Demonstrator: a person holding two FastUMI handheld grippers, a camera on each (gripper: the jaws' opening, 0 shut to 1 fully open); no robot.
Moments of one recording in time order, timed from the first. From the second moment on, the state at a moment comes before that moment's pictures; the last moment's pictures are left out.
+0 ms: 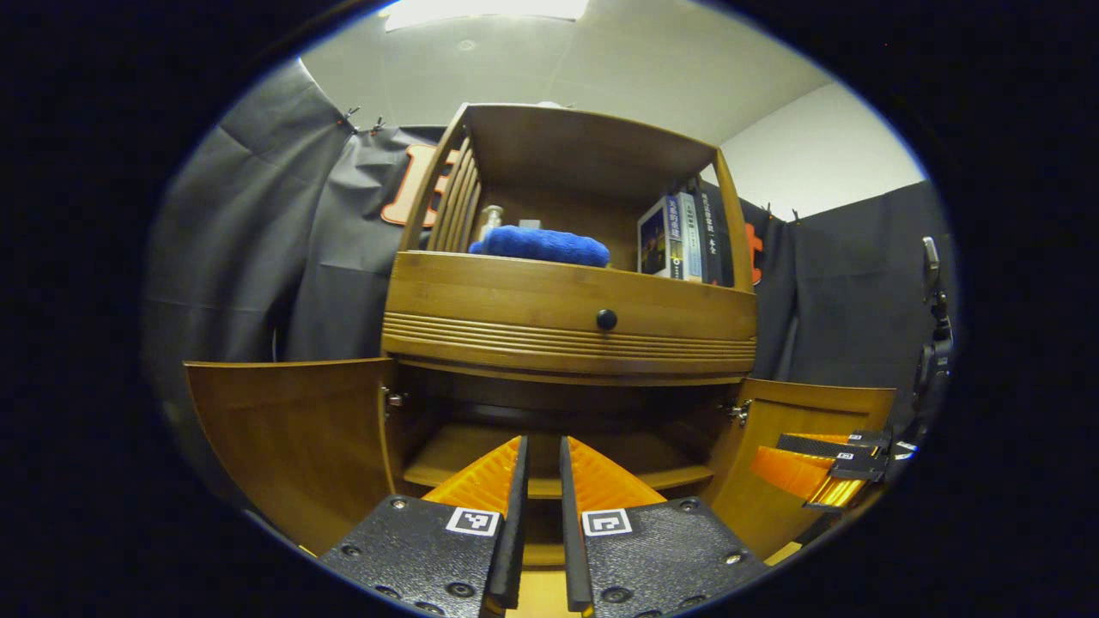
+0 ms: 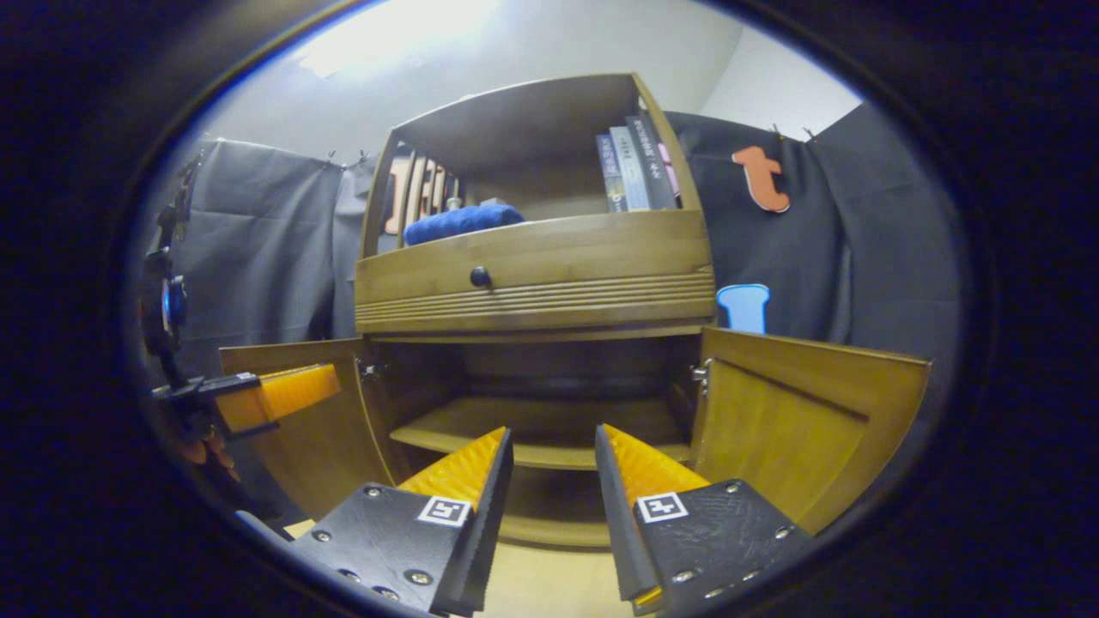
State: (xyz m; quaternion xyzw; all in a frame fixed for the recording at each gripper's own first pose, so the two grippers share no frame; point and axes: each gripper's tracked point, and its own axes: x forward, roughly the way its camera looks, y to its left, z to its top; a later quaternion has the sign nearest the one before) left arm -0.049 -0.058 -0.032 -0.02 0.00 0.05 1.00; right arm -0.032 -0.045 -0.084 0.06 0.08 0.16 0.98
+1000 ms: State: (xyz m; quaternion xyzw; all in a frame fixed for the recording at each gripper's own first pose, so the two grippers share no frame) left arm -0.027 -0.105 -0.031 -0.02 -0.02 0.01 1.00; right arm -0.048 -0.081 -0.046 0.03 0.02 0.09 1.00
